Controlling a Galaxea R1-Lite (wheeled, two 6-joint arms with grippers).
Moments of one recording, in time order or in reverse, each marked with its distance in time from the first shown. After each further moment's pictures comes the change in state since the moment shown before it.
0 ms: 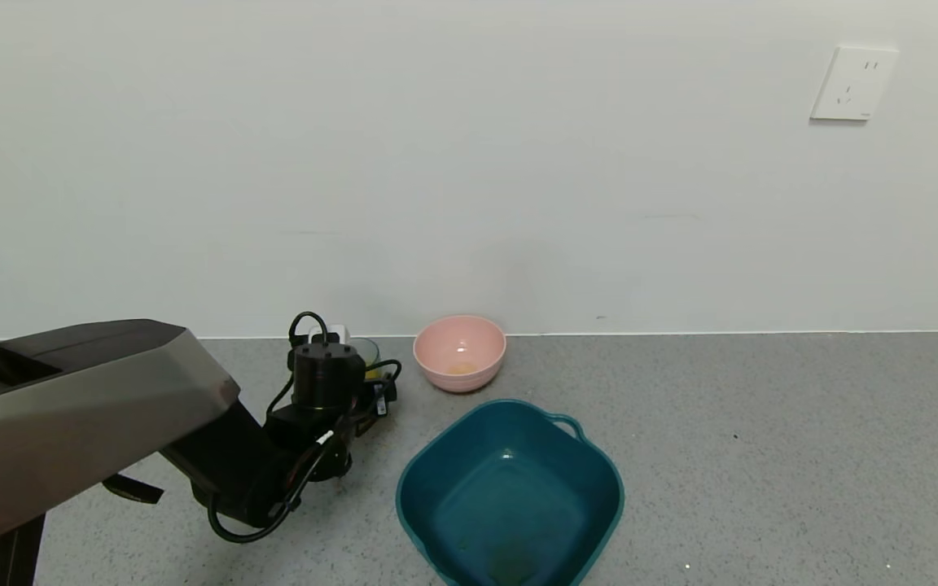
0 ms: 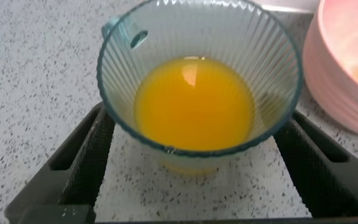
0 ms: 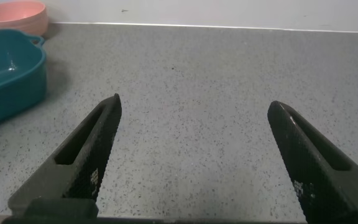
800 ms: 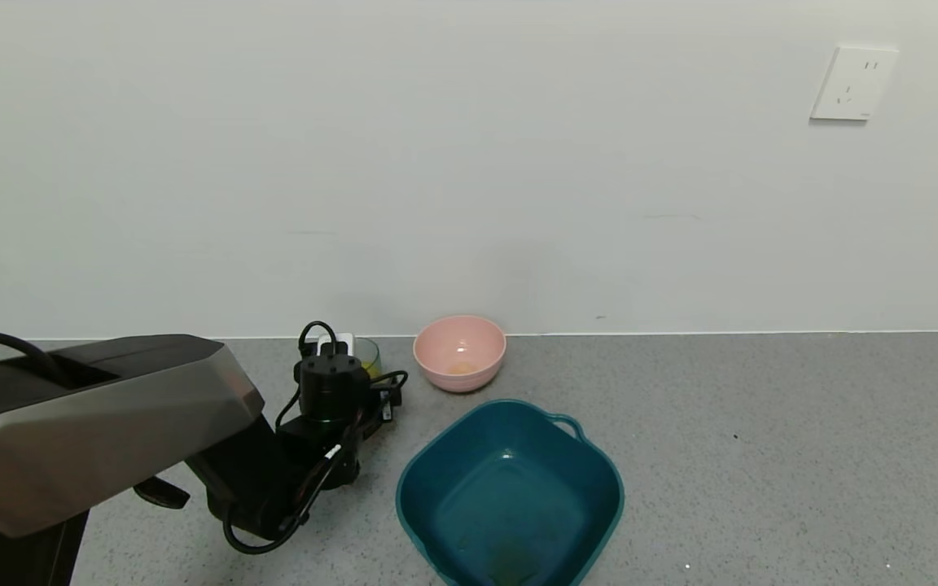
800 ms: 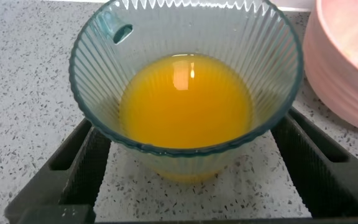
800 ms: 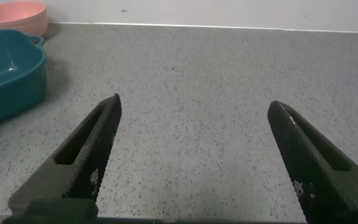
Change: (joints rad) left arm -0.006 0.068 0.013 -0.132 0.005 0.053; right arm 0.000 0.000 0.000 0.000 0.000 0.000
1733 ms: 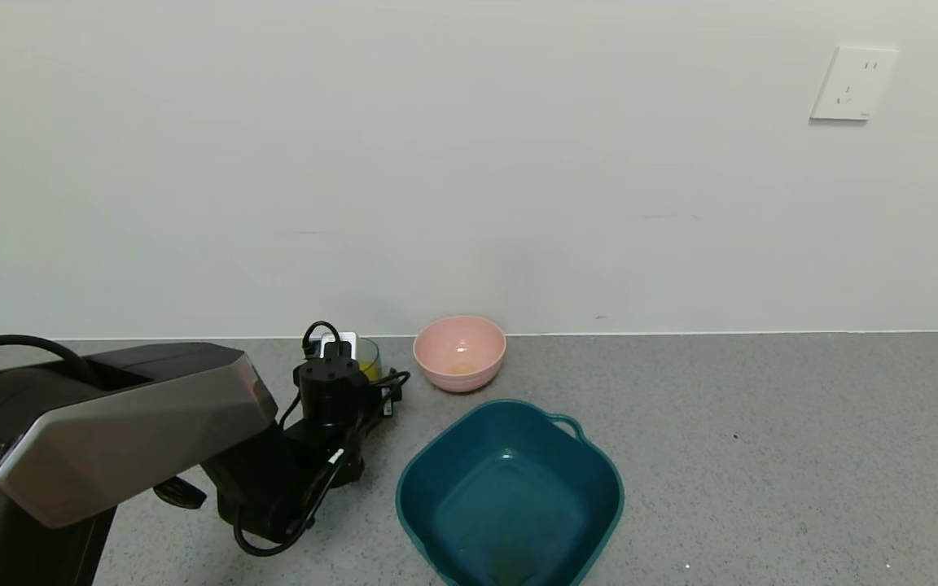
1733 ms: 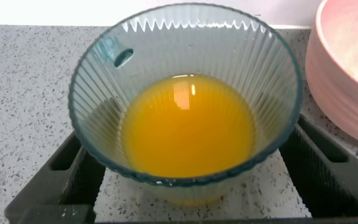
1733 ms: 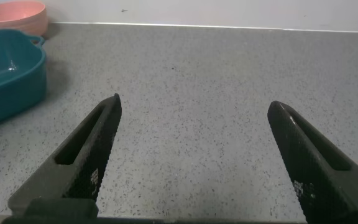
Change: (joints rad) left arm 0.006 0.052 -0.013 -0.127 0.013 0.073; right arm 0.000 0.000 0.000 0.000 0.000 0.000
